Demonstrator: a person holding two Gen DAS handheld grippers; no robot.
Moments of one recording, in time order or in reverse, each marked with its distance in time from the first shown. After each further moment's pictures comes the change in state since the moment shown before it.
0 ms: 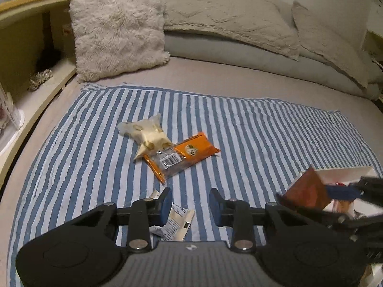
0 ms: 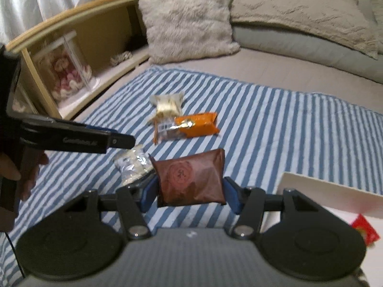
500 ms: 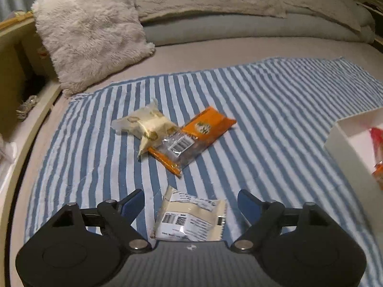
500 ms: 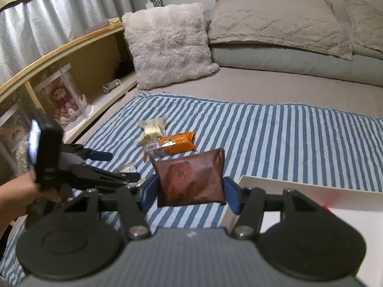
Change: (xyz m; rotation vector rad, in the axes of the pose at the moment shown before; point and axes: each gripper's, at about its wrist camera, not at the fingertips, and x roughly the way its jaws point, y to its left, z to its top) left arm 0.064 0.006 -0.019 0.254 0.045 0.073; right arm -0.071 -0.034 -0.007 0.070 -0.086 -0.011
